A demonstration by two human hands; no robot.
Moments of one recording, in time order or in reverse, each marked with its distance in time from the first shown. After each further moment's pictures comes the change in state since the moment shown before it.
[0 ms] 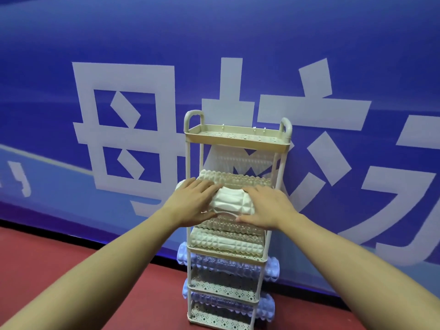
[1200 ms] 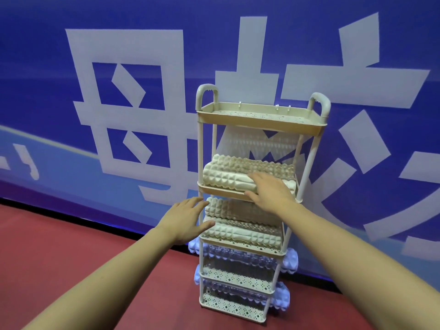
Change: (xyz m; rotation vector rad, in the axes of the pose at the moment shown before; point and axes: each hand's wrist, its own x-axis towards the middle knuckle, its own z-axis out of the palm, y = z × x) left_hand -0.056 -0.027 0.076 -0.201 -0.443 -0.351; right_hand 0.078 -0.011 0.073 0.151 -0.047 0.082
